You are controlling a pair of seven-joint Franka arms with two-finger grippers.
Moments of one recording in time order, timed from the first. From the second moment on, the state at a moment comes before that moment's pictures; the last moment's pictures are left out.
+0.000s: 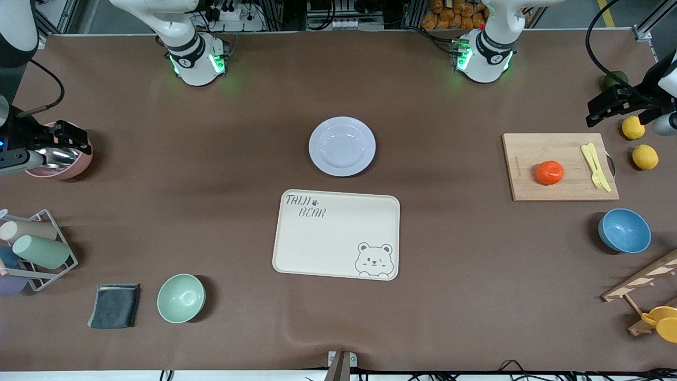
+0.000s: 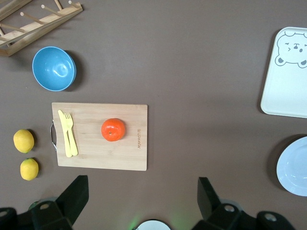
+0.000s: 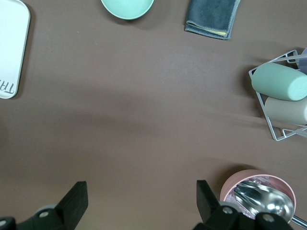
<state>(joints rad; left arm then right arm) 0.03 0.00 -0.09 -1.46 0.04 1.41 -0.08 -0.06 0.01 -0.01 -1.69 -0.02 1.64 -0.32</state>
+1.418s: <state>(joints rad) 0.16 0.01 -0.08 -1.94 0.10 1.86 -0.08 -0.06 0.03 -0.01 -1.70 -0.02 1.61 -0.32</state>
